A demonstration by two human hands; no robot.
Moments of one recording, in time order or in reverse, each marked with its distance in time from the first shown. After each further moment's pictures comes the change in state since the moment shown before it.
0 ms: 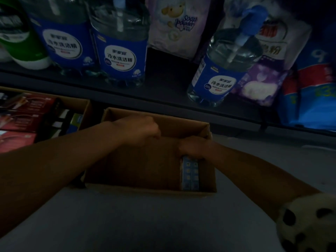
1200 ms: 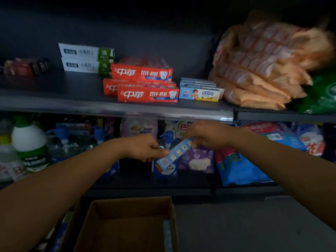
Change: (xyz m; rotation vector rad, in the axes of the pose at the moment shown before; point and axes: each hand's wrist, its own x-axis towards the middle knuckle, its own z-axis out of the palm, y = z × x) left_hand -0.044 0.119 -0.242 -0.454 0.199 -0.140; right_hand -0.334 0.061 -0.206 0.183 0.670 0.326
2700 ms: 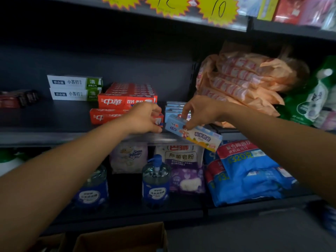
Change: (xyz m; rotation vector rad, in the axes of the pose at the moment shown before) left_hand 0.011 0.089 -0.091 -0.039 0.522 0.173; right_hand -0.008 0.013 -0.126 0.240 0.156 0.403
